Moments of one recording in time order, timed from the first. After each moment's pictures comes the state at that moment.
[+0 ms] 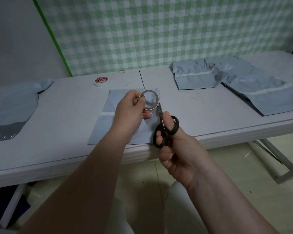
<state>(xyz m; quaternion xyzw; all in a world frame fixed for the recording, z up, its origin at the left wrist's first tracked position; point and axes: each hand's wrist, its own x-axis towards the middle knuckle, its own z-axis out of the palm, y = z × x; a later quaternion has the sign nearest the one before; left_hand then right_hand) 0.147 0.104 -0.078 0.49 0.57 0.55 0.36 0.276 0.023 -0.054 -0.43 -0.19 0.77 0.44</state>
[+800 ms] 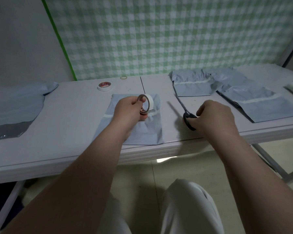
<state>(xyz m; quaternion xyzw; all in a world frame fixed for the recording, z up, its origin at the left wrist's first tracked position) 0.142 0.106 -0.061 0.45 0.61 0.52 0.40 0.336 0.082 -0.036 -0.73 -0.64 0.10 0.23</state>
